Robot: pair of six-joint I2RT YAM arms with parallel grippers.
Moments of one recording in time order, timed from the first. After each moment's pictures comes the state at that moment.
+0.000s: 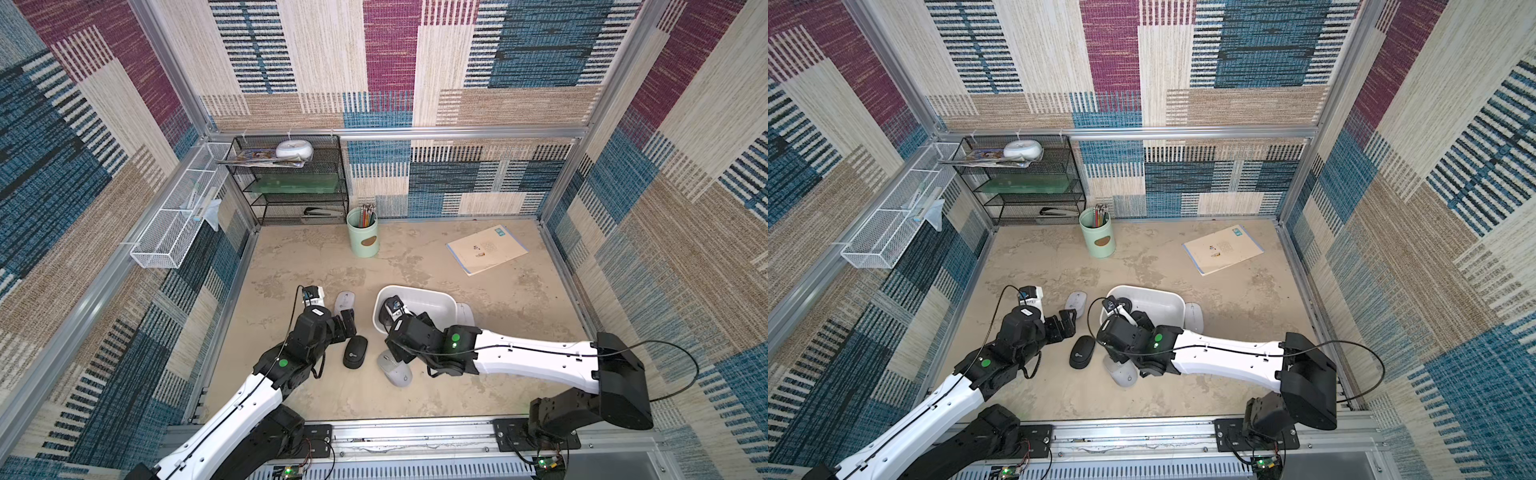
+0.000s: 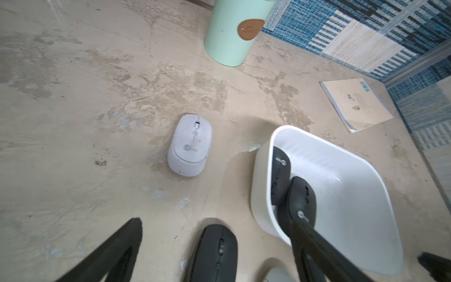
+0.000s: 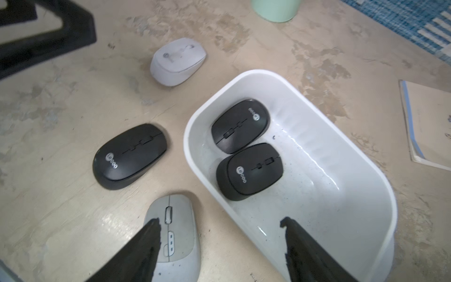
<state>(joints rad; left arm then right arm) -0.51 0.83 0.58 -0.36 -0.20 -0.59 1.19 1.47 1.04 -0.46 0.51 0.40</state>
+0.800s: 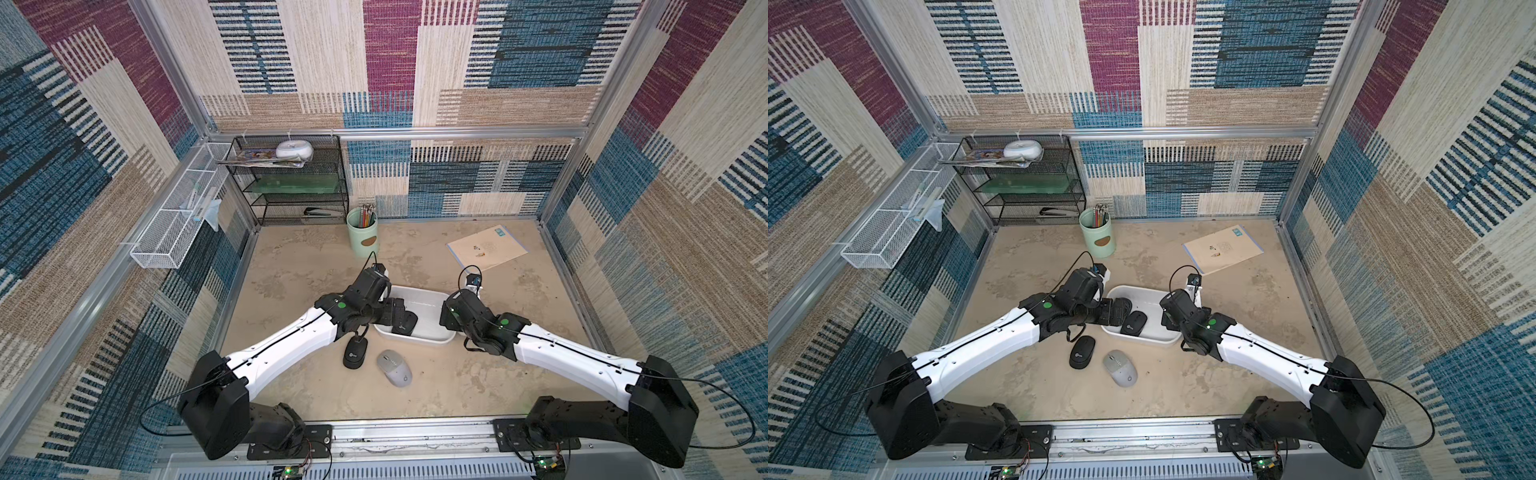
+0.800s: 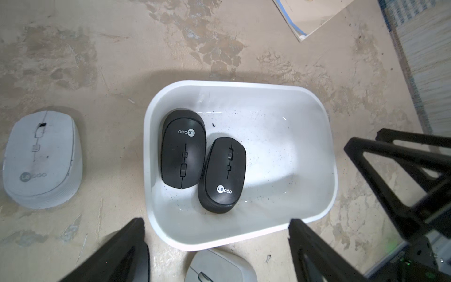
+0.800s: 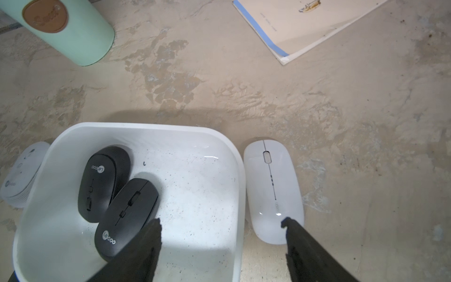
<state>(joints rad) -0.71 1.42 1.06 -0.54 -0.02 -0.49 0.79 1.25 0.77 -0.41 0.48 0.78</state>
